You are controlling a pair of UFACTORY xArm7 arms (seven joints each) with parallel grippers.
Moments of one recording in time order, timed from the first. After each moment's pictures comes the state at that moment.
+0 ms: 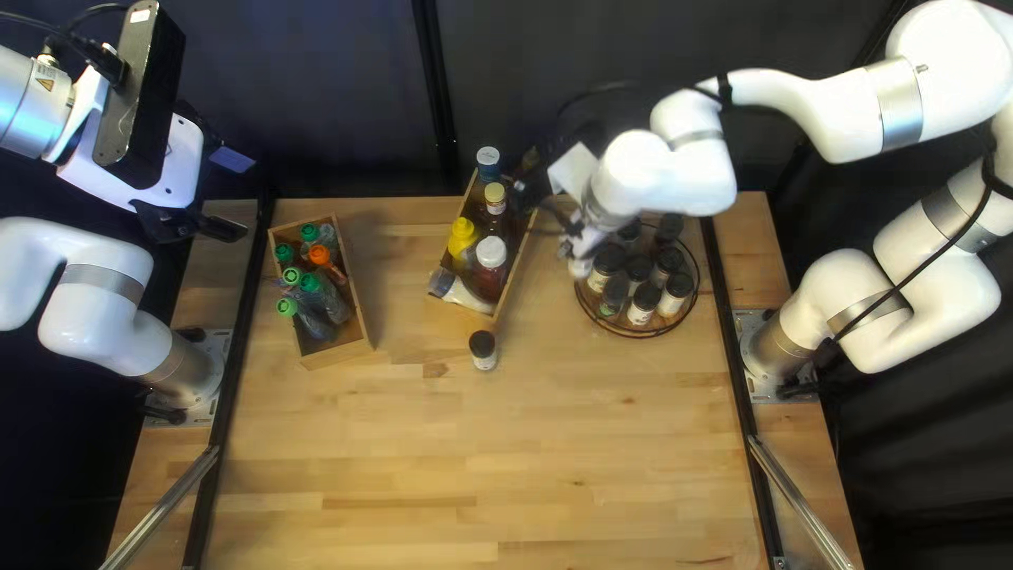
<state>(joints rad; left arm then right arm) -0.10 -1.01 0.10 0.86 0.17 1.24 -0.06 0.31 -0.41 -0.56 0.71 -0.59 0.97 0.91</state>
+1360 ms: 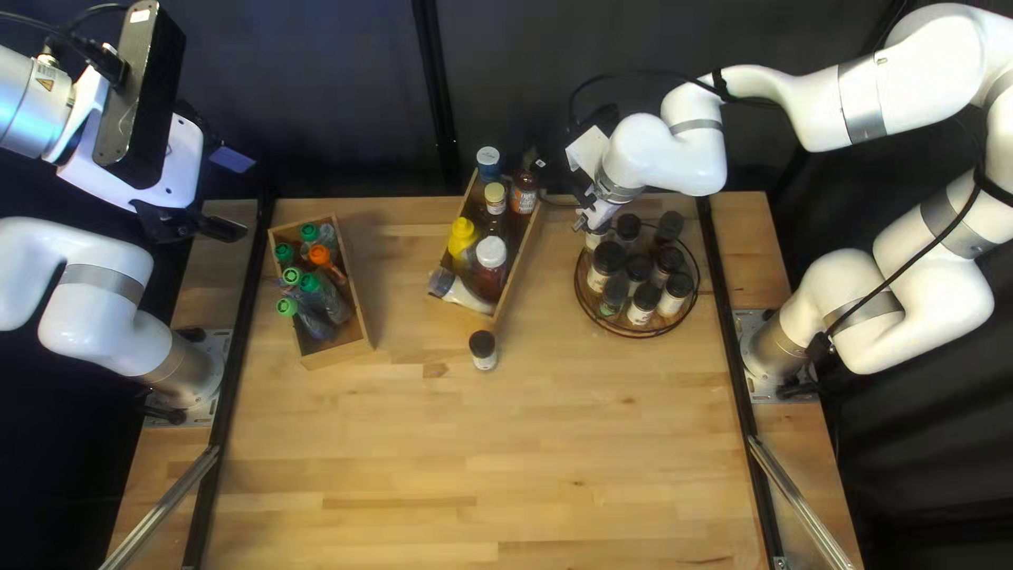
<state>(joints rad) -0.10 -1.01 0.10 0.86 0.17 1.24 -0.06 0.22 -0.38 -0.69 0.58 -0.68 0.81 0.87</state>
